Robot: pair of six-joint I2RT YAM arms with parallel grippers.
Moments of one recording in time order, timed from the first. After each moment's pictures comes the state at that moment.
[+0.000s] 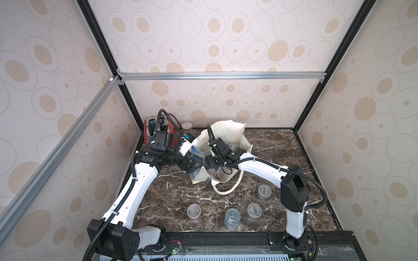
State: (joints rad) left arm -0.23 1.27 1.30 -0.87 0.64 0.29; right arm 0.82 1.93 1.61 -0.55 0.08 0.40
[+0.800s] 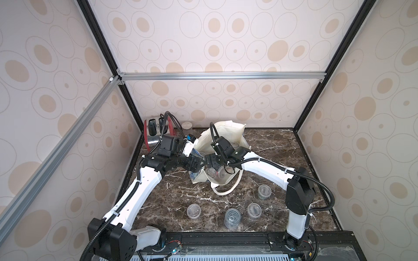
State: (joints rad) left arm -0.30 1.21 1.15 -0.71 0.40 0.14; right arm 0.82 1.88 1.62 -0.61 0.15 0.47
